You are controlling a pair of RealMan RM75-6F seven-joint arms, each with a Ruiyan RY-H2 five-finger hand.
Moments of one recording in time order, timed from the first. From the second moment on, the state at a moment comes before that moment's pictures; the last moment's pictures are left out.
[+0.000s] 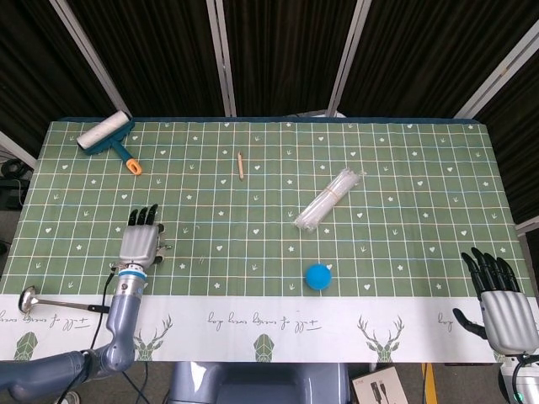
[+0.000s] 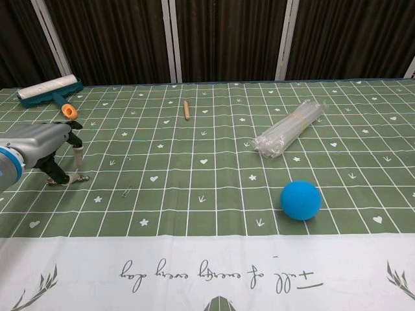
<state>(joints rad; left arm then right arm) -0.60 -1.72 -0.23 -1.39 0.79 1.16 0.76 0.03 -1.11 0.03 -1.63 -1.55 1.52 -0.08</state>
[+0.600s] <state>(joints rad) -0.64 -1.79 -0.23 -1.31 0.74 1.15 0.79 0.03 -1.11 0.03 -1.63 -1.55 1.52 -0.07</state>
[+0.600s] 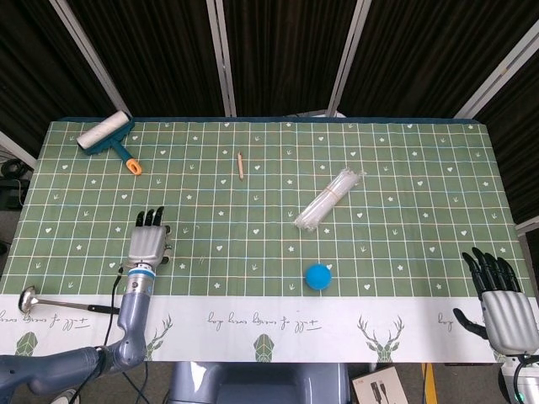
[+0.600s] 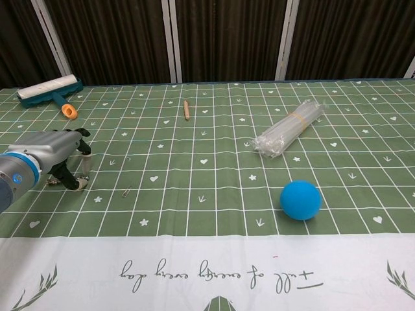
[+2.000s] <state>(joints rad) -0.52 -1.61 -0.29 -1.70 0.96 1.12 0.07 0.03 -1.11 0.03 -1.63 -1.55 1.52 -0.09</state>
